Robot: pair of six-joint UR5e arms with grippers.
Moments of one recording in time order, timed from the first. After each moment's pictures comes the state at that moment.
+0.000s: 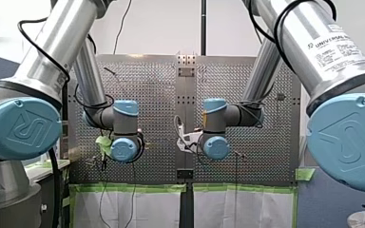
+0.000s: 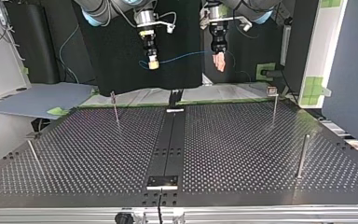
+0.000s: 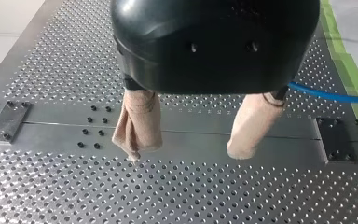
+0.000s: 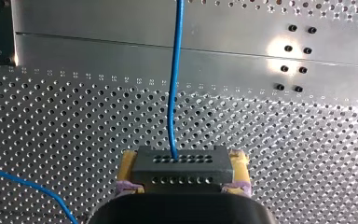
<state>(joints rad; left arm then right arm) -0.55 -1.99 -2.39 -1.89 -2.15 -1.63 2.37 -1.00 2.02 -1.04 1.83 1.47</state>
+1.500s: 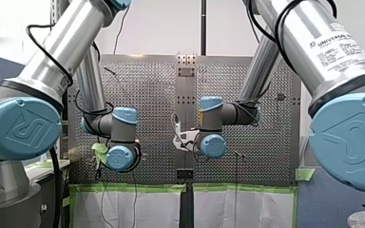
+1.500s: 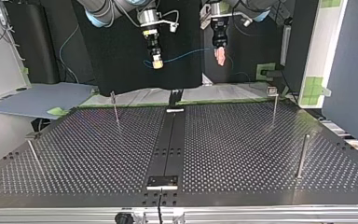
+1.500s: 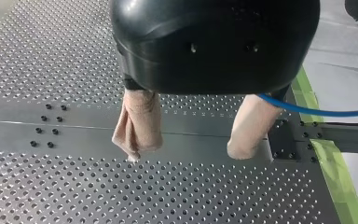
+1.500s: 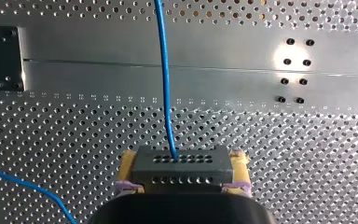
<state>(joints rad) -0.55 -2.07 -2.41 -1.89 -2.16 -1.62 2.40 -1.00 2.00 -1.00 1.83 1.53</state>
